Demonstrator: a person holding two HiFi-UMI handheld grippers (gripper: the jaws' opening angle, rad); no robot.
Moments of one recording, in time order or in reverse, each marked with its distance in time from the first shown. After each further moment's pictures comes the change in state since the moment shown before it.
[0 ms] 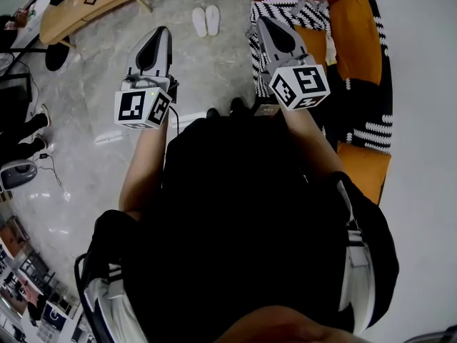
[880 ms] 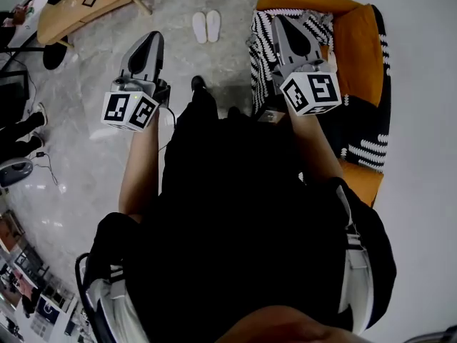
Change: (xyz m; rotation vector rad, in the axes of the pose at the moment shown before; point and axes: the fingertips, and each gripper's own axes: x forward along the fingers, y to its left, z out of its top) left arm 0.064 0.048 -0.021 -0.135 0.022 -0.029; right arm 0.057 -0.074 0.025 -0.022 -0.041 -0.020
